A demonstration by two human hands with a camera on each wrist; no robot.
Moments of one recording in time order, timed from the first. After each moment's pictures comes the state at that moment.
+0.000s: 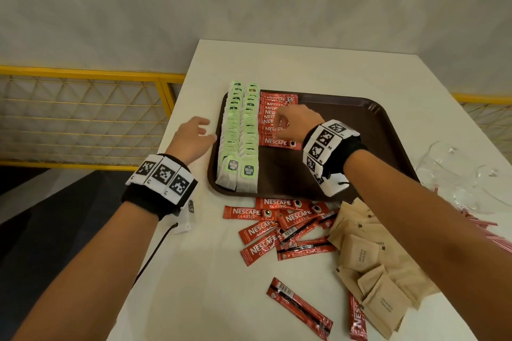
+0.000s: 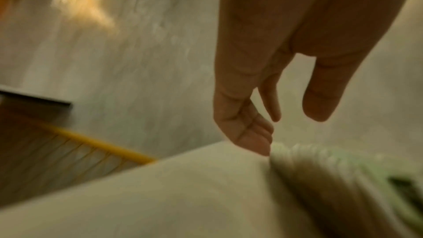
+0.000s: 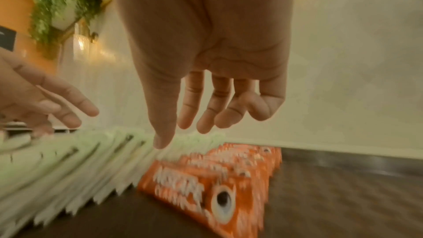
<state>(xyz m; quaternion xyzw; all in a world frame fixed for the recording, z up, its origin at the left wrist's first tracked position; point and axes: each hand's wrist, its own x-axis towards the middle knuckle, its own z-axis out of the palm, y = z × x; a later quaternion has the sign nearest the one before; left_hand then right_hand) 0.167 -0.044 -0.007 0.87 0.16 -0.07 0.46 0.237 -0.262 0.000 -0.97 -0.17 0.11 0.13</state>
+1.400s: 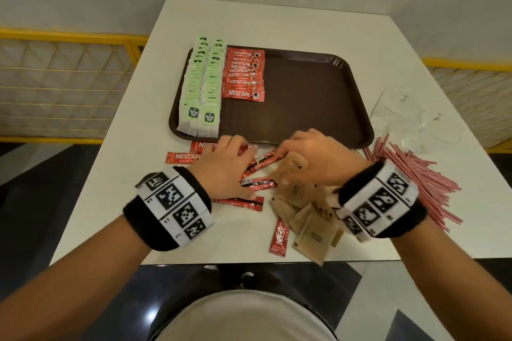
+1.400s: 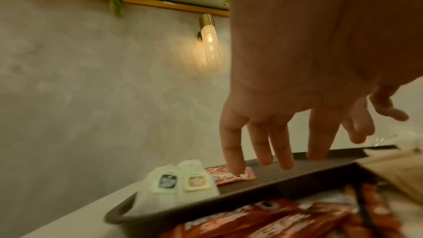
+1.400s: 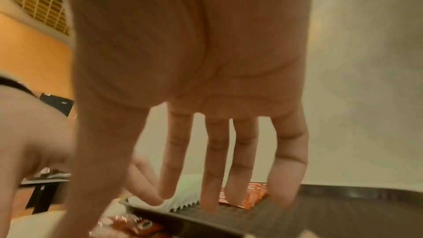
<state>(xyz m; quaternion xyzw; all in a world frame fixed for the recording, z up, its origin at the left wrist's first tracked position) 0.037 -0.165 -0.009 0.95 -0.22 -0.22 0.02 0.052 -0.352 0.014 -0.95 -0.22 0.22 0.05</state>
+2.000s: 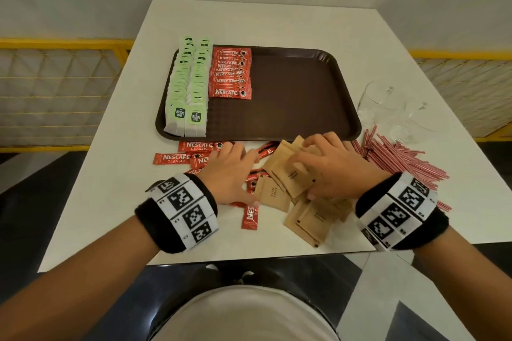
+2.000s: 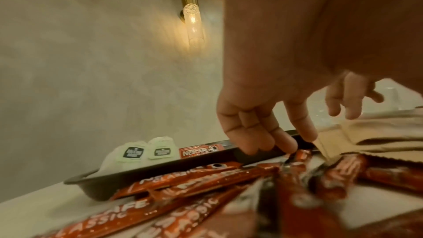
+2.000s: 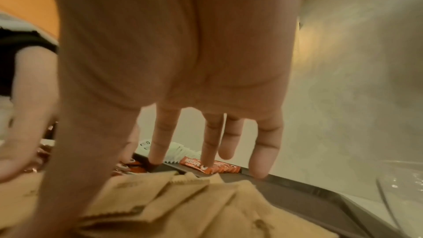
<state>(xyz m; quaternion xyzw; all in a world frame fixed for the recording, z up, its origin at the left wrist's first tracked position) 0.032 -0.192 -0.022 0.95 -0.22 -0.21 0.05 0.029 -0.402 -0.004 -0.96 -0.23 0.19 -0.03</state>
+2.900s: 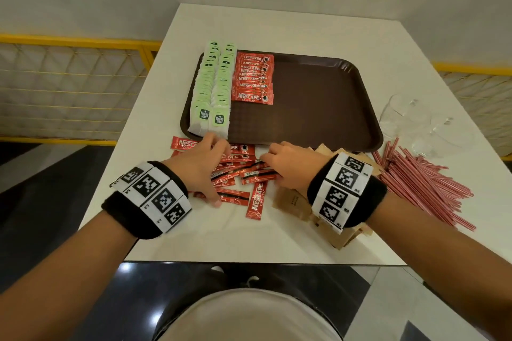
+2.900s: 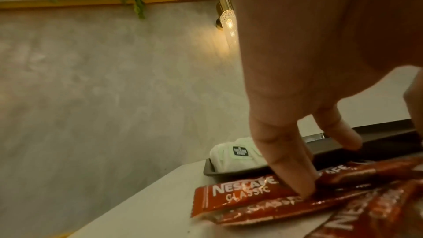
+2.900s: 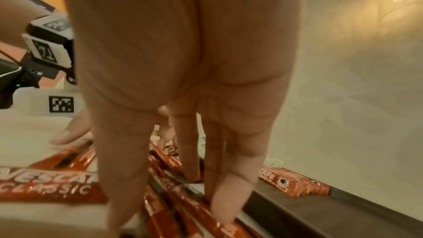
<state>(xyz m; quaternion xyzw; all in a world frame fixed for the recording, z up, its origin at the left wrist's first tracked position) 0.044 -0.114 -0.020 0.95 -0.14 -0.26 0.12 0.063 -0.307 -0.019 -0.92 -0.32 0.20 -0.08</state>
